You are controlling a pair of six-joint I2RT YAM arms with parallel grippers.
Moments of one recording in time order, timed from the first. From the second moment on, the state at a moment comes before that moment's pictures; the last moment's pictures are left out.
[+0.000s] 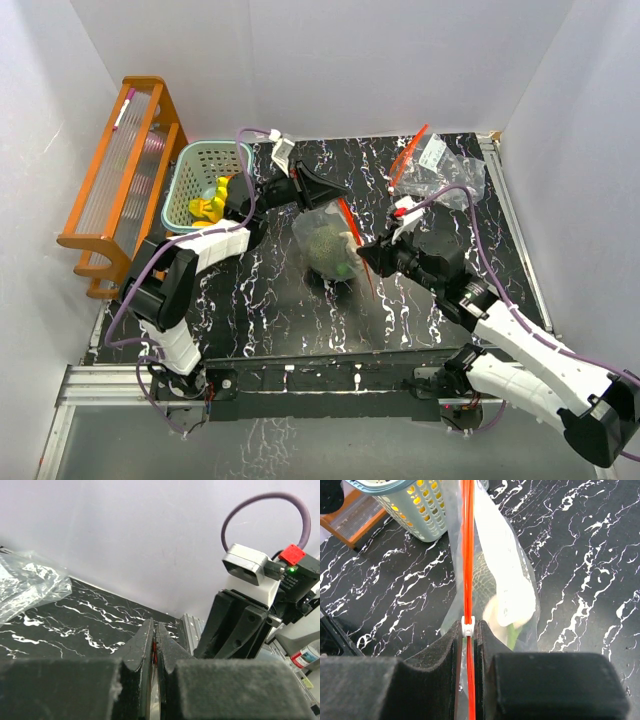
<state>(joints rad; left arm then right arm) -0.51 1.74 1.04 1.14 0.87 -0.82 0.67 0.84 0.66 -0.08 -0.09 0.22</state>
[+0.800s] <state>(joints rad) -0.38 1.85 1.16 1.26 0.73 -1.04 0.67 0.62 0.56 -0.21 -0.08 0.30</state>
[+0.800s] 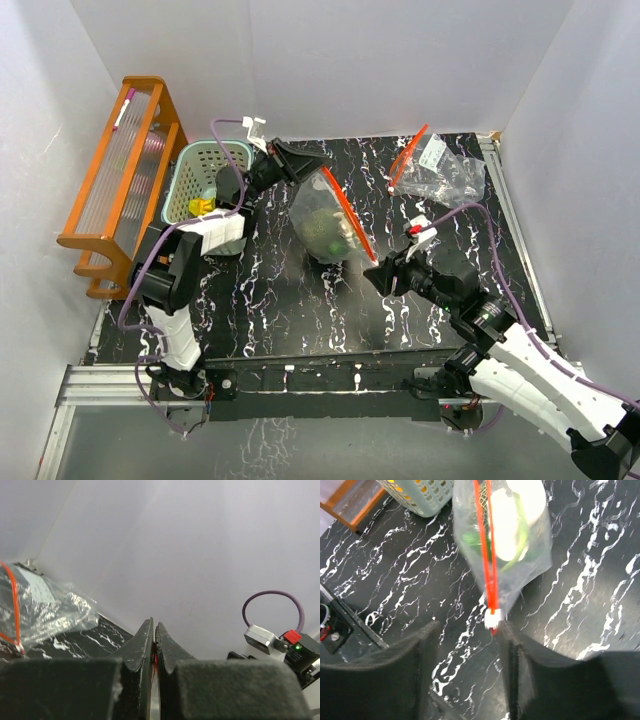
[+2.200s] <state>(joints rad) -0.50 1.95 1.05 1.47 0.76 -1.19 0.45 0.95 0.70 -0.10 -0.11 0.22</state>
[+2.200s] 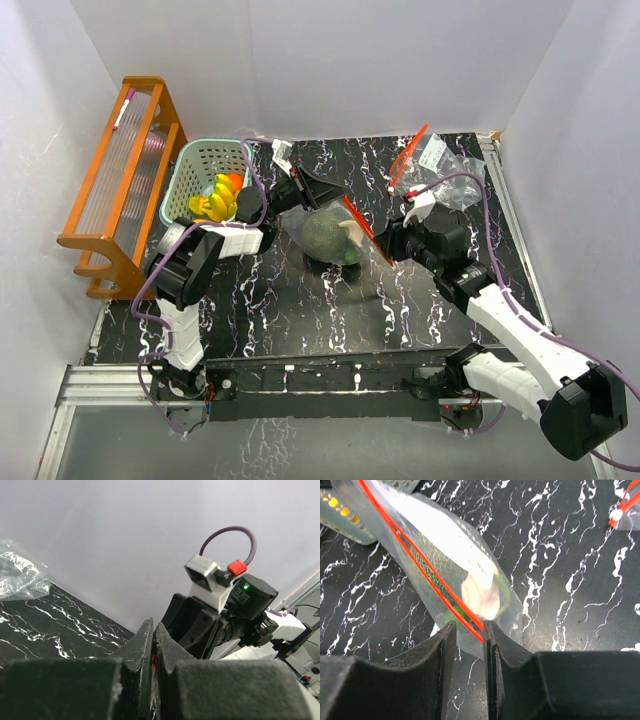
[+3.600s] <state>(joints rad) -0.50 1.95 1.06 1.46 0.76 -1.19 0.42 0.99 0.64 -0.06 -0.10 0.21</state>
